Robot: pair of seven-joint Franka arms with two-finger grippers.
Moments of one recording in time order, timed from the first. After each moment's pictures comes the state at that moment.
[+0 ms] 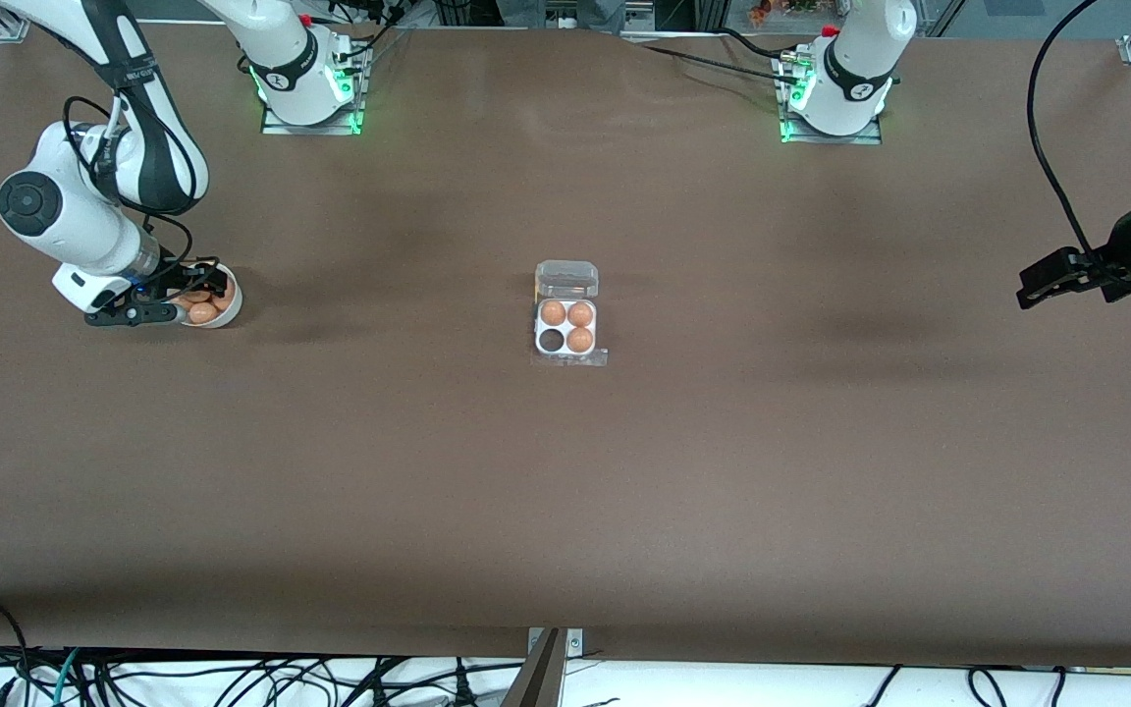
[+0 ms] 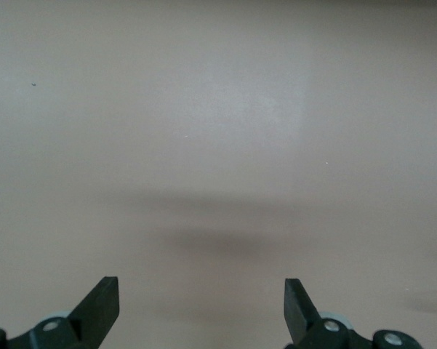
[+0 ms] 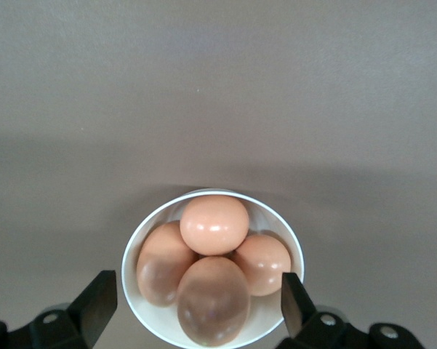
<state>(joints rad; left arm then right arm) 0.10 0.10 -0.06 -1.58 0.04 1.66 -0.08 0.07 0.16 -0.23 -2.40 -0.11 2.47 -0.19</state>
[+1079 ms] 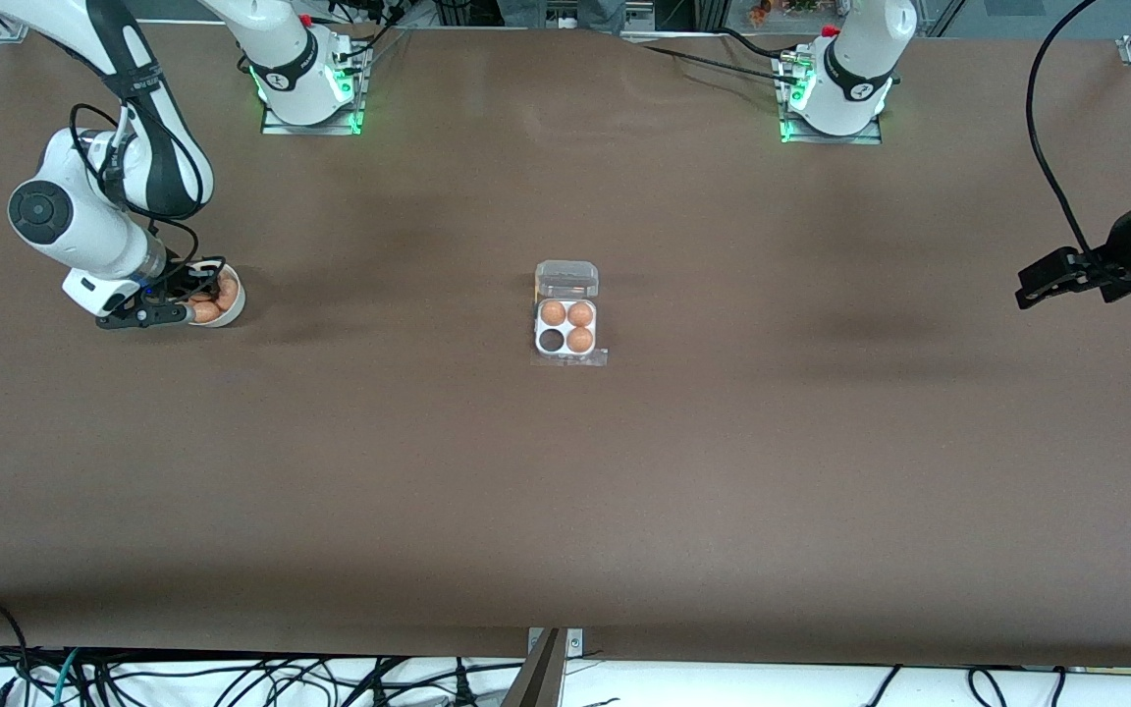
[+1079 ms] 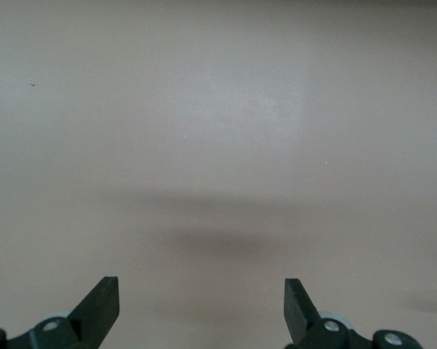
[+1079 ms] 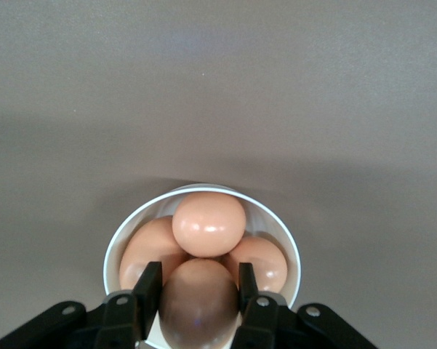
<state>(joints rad) 0.10 0.10 -0.06 -1.58 0.04 1.66 -0.08 0.07 0.18 -0.23 -2.40 -0.12 2.47 -0.22</state>
